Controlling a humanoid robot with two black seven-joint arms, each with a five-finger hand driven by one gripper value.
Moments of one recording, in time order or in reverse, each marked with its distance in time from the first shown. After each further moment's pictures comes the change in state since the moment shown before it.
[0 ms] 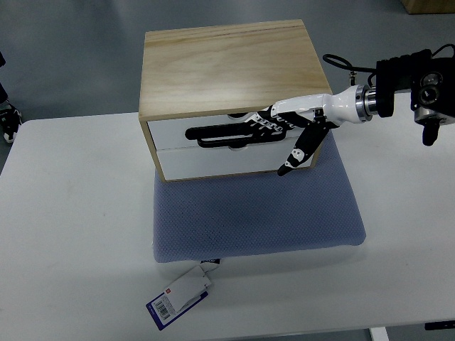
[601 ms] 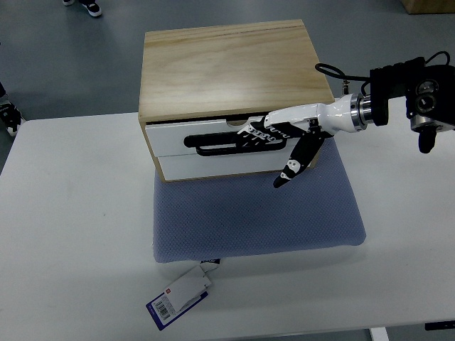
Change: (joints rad) left arm 0.000 0.000 0.000 0.000 -0.001 0.000 0.000; right arm -0.008 -0.006 -0.001 0.065 0.004 0.013 0.003
